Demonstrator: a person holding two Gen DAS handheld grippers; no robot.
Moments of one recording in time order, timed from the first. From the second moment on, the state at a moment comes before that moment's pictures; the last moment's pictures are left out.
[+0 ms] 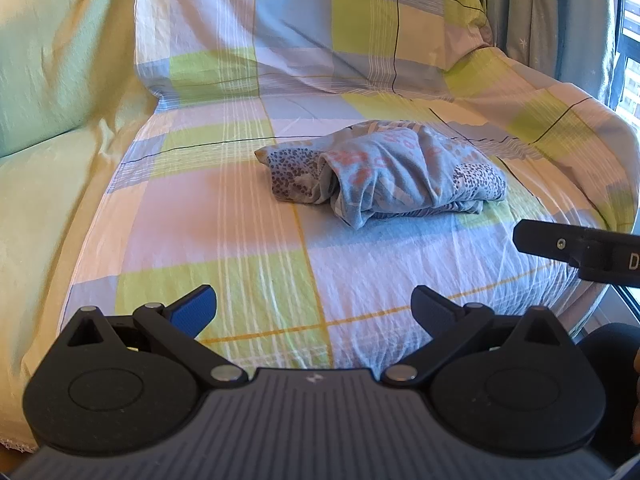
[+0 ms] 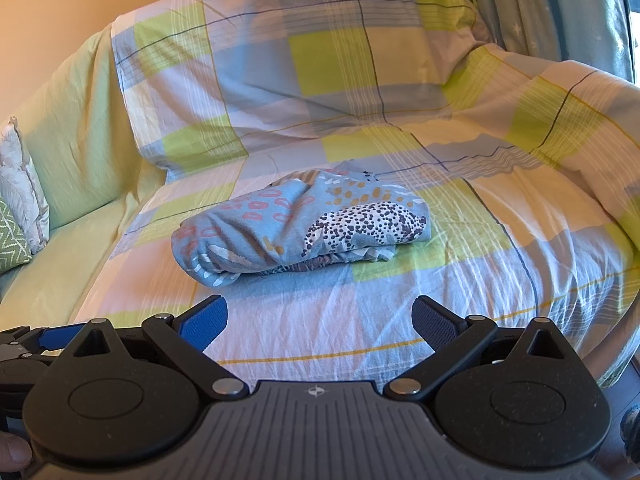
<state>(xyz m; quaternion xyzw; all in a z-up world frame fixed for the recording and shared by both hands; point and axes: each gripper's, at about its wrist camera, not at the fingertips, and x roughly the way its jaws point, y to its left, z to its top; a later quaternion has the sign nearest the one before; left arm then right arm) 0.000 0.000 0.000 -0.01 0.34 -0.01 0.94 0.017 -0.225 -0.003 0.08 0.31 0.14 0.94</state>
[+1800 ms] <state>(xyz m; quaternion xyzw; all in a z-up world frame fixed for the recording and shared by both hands) 0.001 -0.004 -0.002 -0.01 0.34 -0.02 0.94 0.019 -0.225 -0.004 0.08 0.32 0.14 0.93</state>
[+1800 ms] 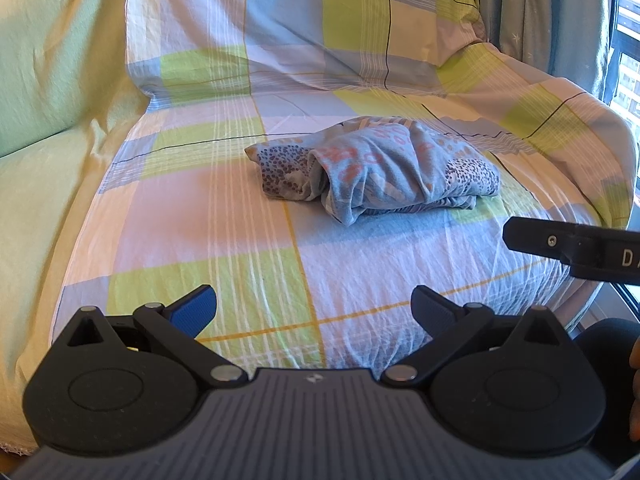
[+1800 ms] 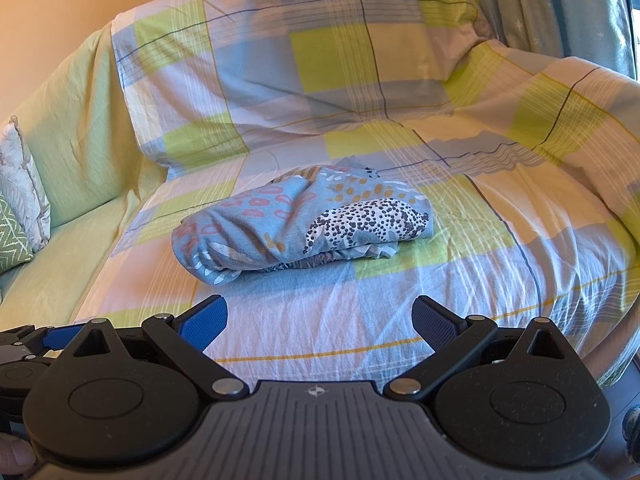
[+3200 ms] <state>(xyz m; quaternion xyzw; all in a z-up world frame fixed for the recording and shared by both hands) 0.000 -0.003 -0.002 -0.01 0.34 -0.02 0.94 0.024 -0.222 -0.006 0.07 0.33 0.11 0.93</state>
